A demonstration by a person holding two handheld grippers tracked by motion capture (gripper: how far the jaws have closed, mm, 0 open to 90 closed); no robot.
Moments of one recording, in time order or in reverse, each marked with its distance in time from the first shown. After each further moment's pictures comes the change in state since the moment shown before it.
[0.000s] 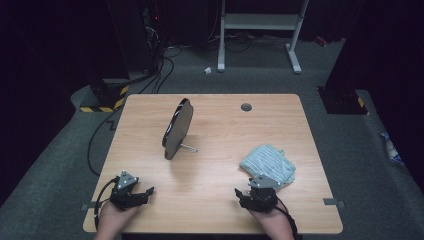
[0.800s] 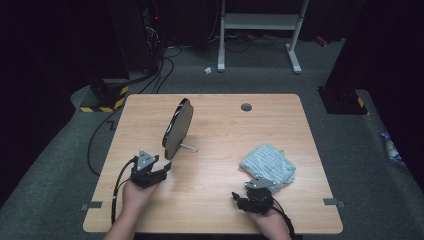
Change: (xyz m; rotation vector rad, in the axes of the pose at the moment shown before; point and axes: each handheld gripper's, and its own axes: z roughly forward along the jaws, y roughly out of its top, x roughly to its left) left arm -0.031 0.080 0.033 -0.187 0.040 0.044; right arm -0.001 -0.010 0.019 0.050 0.062 0.026
